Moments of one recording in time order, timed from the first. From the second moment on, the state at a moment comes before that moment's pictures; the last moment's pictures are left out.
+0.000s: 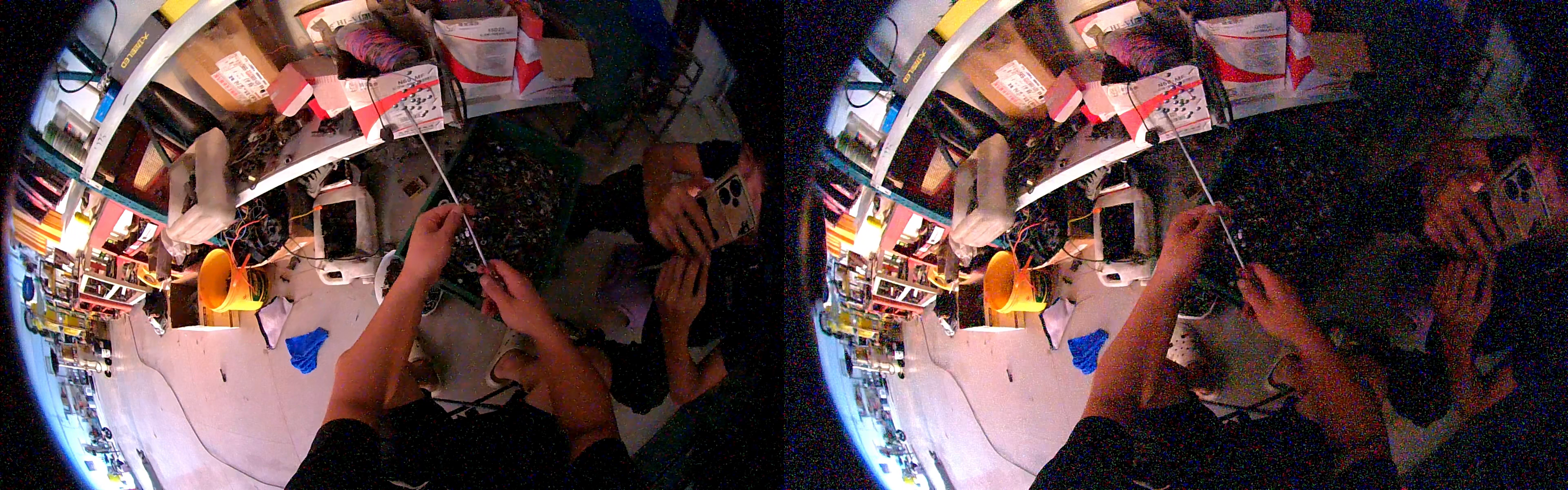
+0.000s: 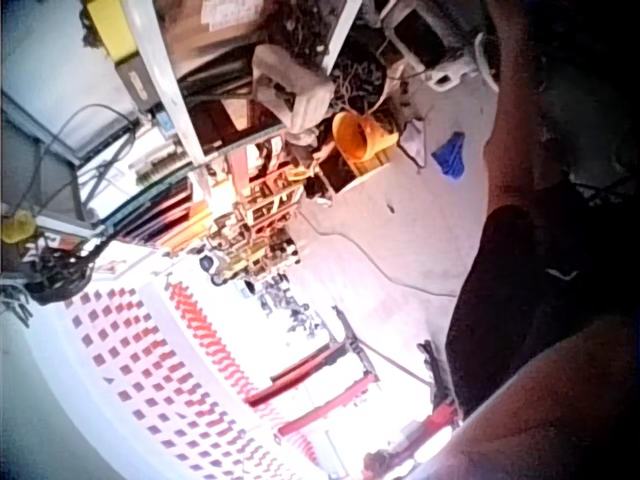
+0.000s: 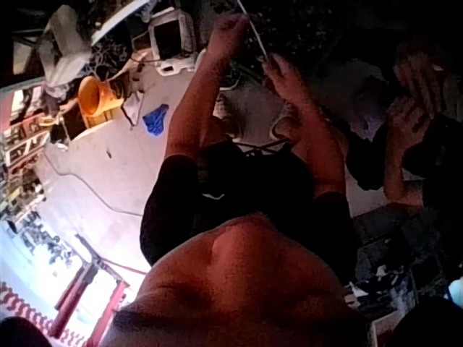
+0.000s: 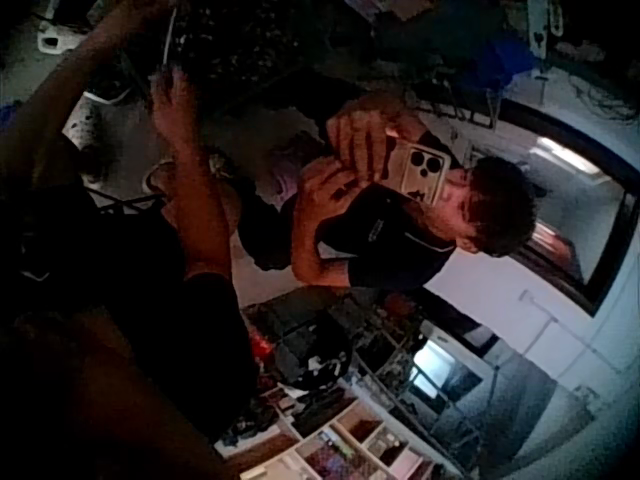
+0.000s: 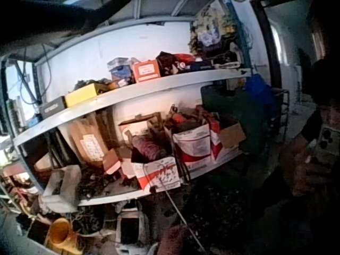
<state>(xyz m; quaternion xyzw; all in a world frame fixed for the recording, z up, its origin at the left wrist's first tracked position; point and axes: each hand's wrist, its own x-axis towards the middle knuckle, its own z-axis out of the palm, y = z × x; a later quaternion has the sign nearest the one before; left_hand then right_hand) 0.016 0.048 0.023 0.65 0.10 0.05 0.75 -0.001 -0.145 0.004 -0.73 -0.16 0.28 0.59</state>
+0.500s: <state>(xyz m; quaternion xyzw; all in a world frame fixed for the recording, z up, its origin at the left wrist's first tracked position) 0.021 0.043 0.020 0.64 0.11 0.08 0.76 0.002 -0.115 -0.005 -0.71 -0.11 0.30 0.63</state>
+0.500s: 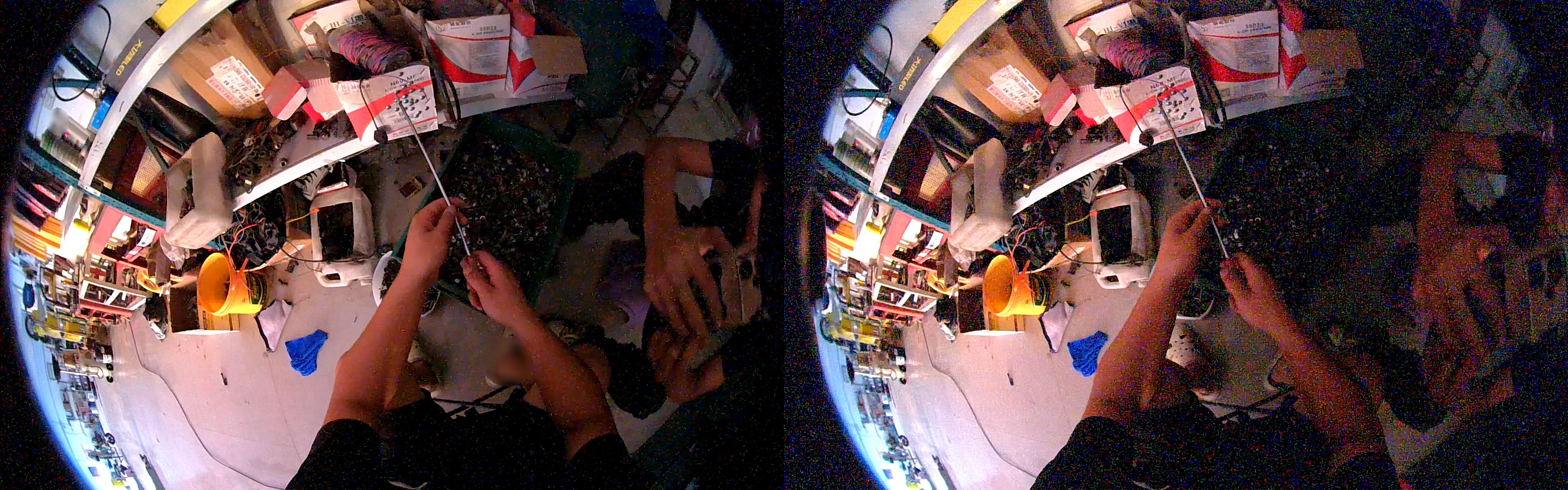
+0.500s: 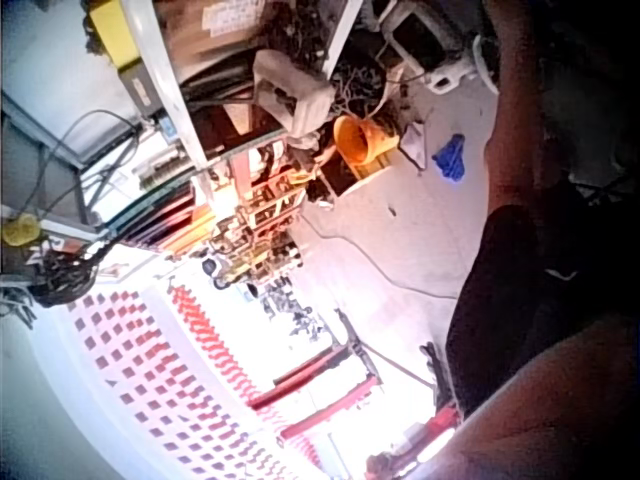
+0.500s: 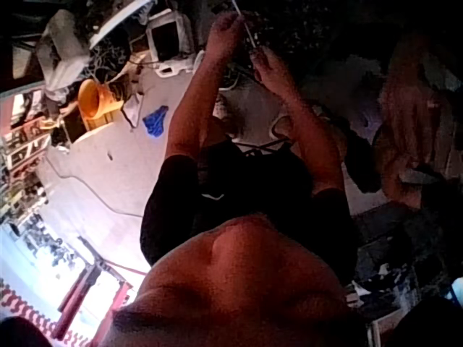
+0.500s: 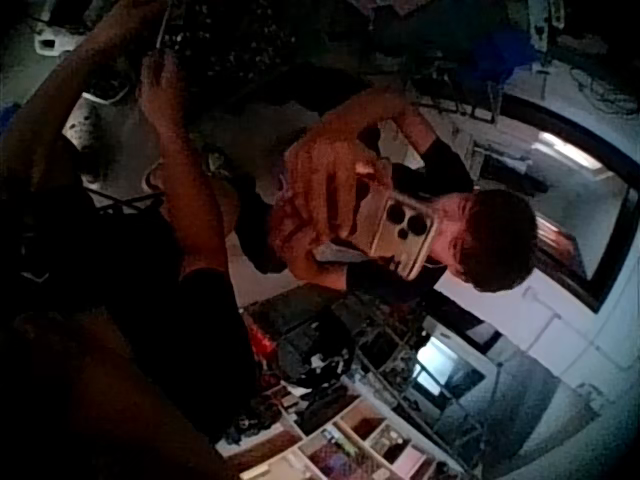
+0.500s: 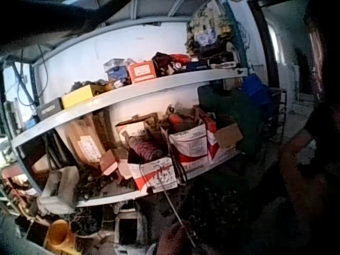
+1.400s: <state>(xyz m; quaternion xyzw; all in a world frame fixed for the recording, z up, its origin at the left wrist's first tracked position) 0.021 0.048 0.025 0.60 0.16 0.14 0.77 -0.010 -0.114 -0.001 -0.71 -0.15 0.25 0.65</state>
